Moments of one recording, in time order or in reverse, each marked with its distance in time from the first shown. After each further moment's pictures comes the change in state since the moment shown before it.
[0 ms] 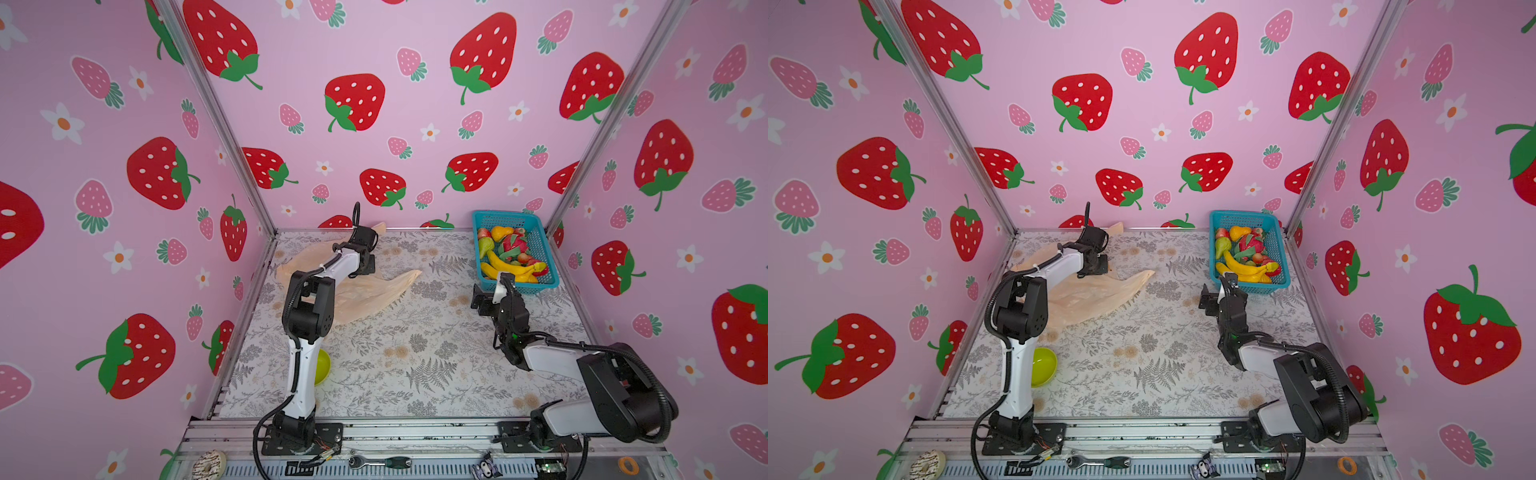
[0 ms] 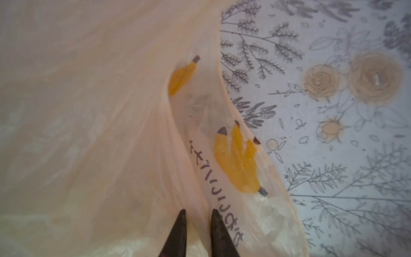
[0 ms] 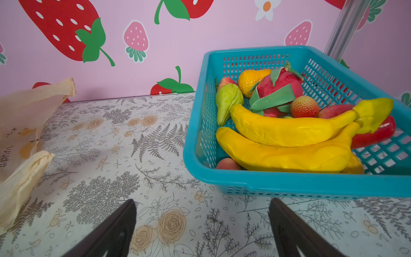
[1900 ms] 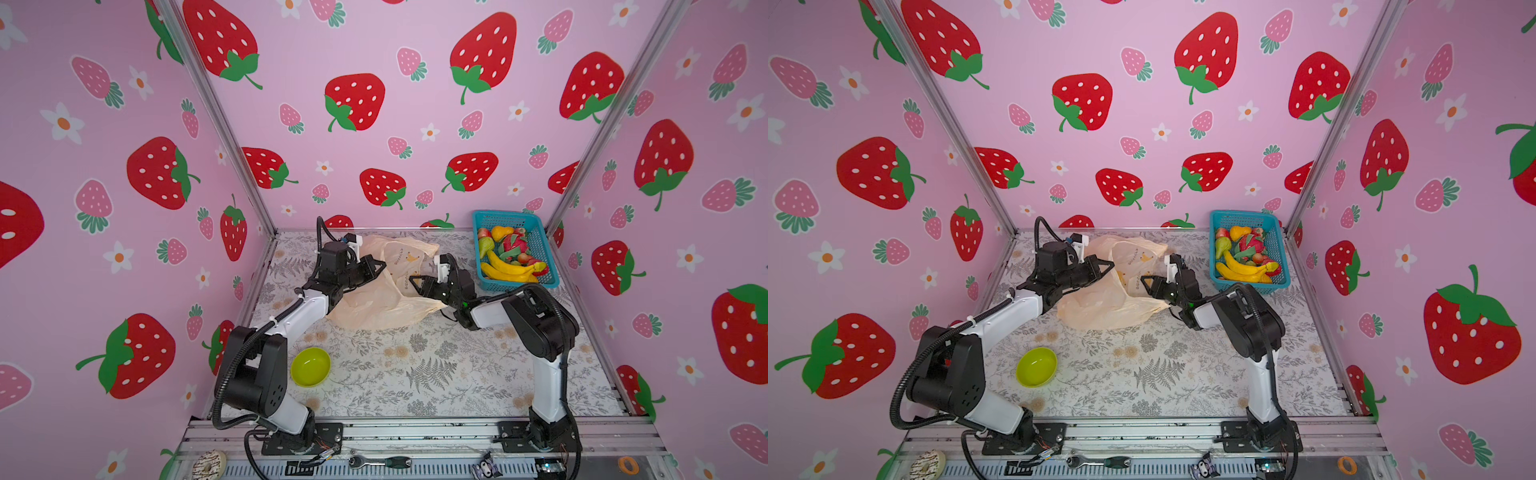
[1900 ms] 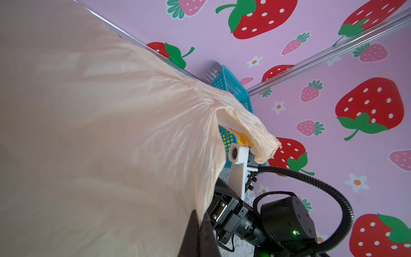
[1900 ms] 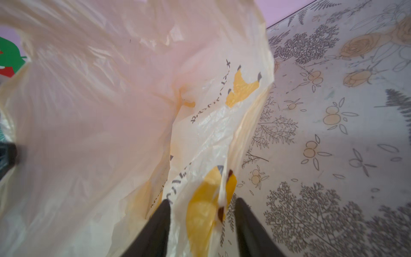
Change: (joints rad) left arm 0.024 -0.694 -0.777 0.713 0.765 -0.438; right arm 0.146 0.644 0.579 0.094 -0.670 0.570
